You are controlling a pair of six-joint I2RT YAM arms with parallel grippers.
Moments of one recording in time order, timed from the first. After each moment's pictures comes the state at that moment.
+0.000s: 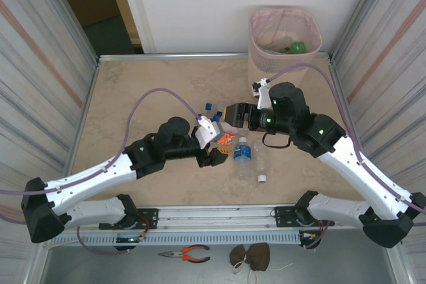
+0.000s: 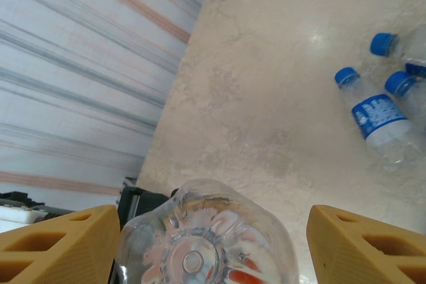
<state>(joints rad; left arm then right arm) -1.00 1.08 0.87 -0.18 0.22 0.02 0.77 1.07 1.27 -0.69 -0.21 0.78</state>
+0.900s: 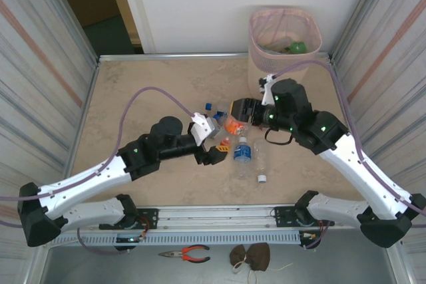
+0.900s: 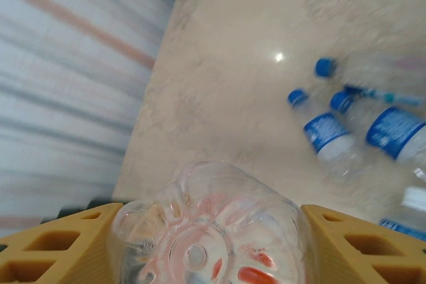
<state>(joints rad) -1.00 1.02 0.87 -0.14 0.19 0.02 0.70 1.08 1.34 -0.76 -0.10 0.75</state>
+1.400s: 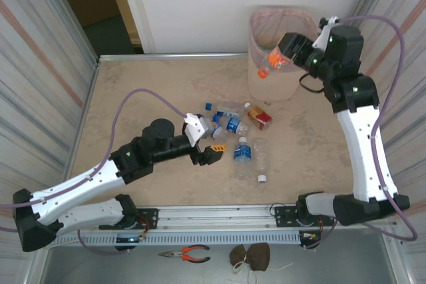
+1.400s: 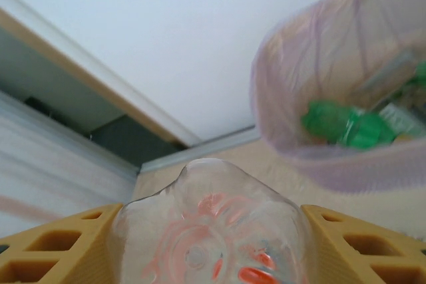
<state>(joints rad) -1.00 0.96 0.85 -0.14 0.15 0.02 0.15 1.32 1.75 -0.70 -0.20 0.63</state>
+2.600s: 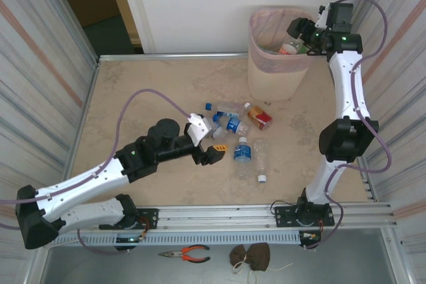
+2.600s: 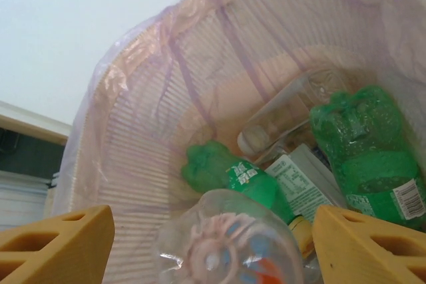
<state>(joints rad) -0.99 1.00 0.84 -0.14 0.13 0.01 -0.07 1.90 2.14 -0.80 -0.33 0.47</state>
